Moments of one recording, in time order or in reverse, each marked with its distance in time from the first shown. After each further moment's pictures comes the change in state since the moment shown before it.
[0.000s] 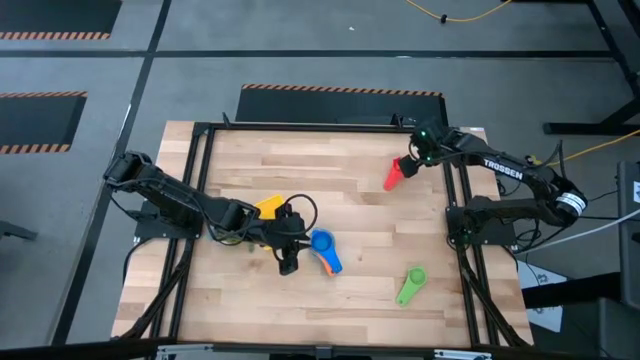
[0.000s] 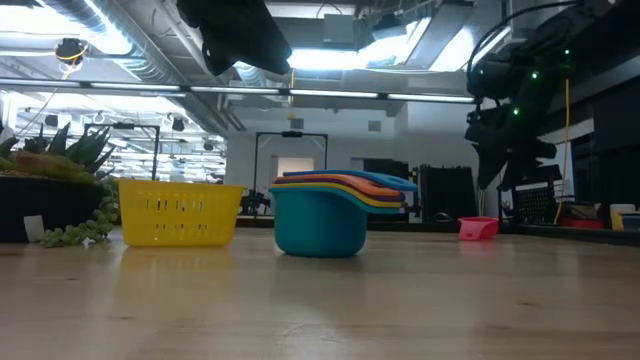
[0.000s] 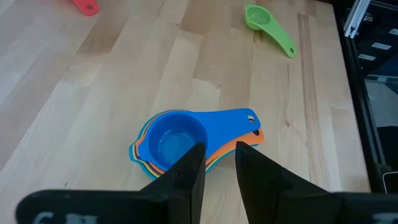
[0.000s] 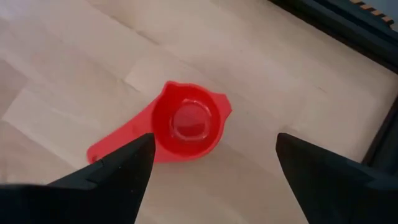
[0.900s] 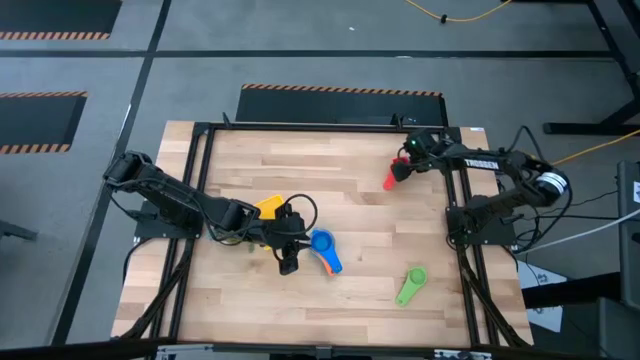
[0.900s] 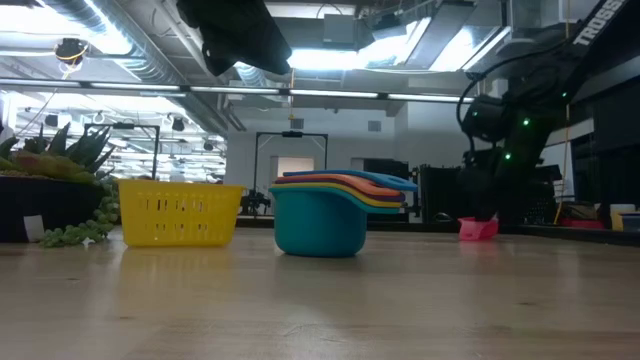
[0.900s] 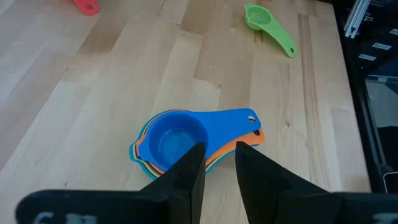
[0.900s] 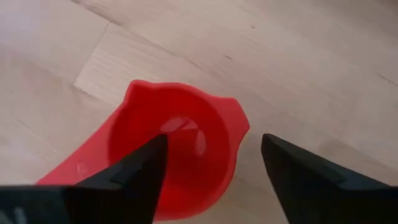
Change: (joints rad) left arm 0.001 0.000 0.000 0.000 0.000 0.000; right arm -0.022 0.220 -0.163 0.378 0.003 0.047
